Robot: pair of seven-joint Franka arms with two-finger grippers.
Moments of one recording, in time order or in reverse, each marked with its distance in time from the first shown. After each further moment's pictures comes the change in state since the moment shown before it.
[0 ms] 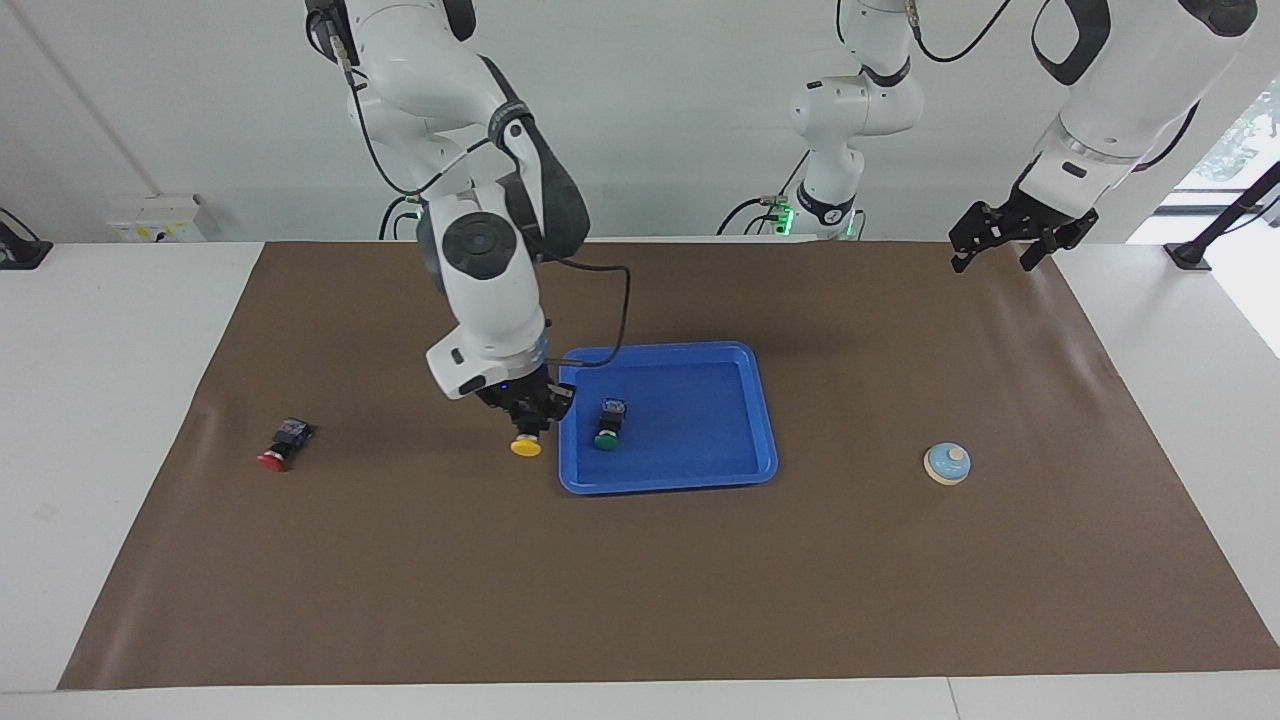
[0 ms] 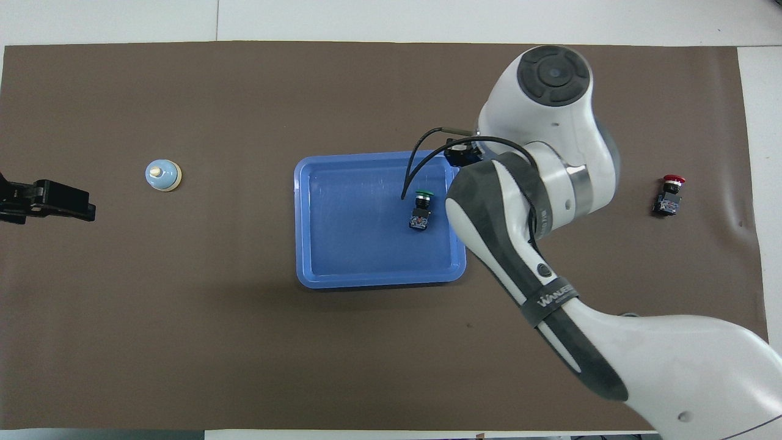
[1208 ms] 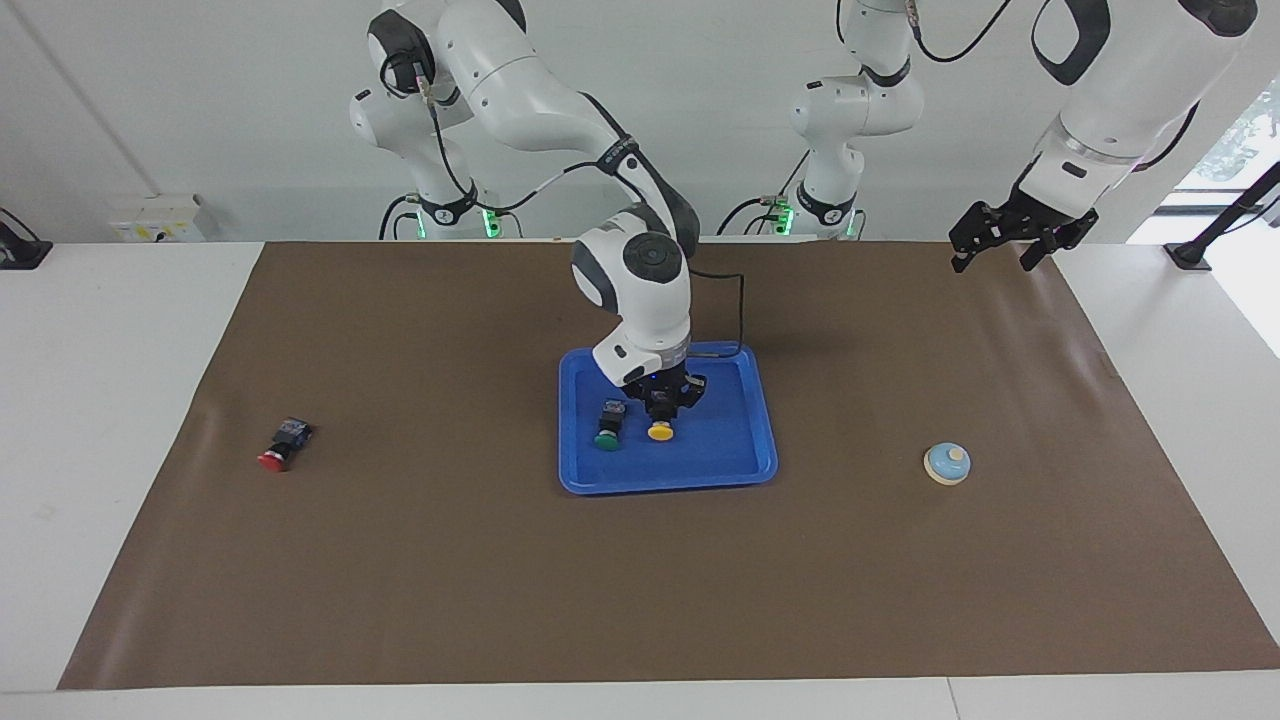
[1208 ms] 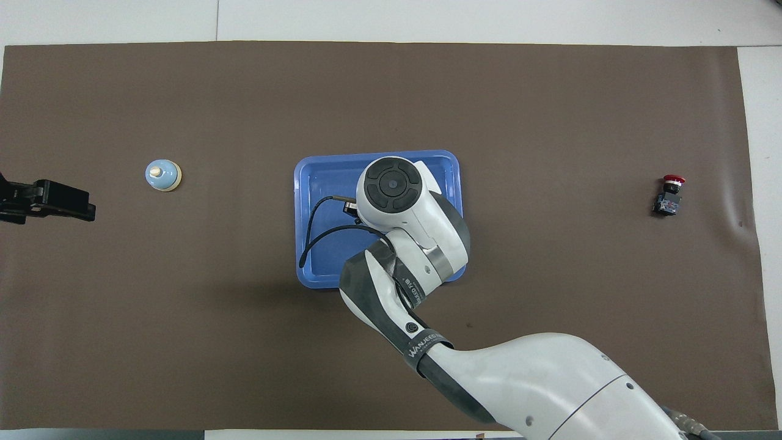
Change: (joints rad) left arm 0.000 0.000 0.000 0.000 0.000 0.000 0.000; right arm 0.224 0.121 0.000 -0.101 0.029 0.295 0.197
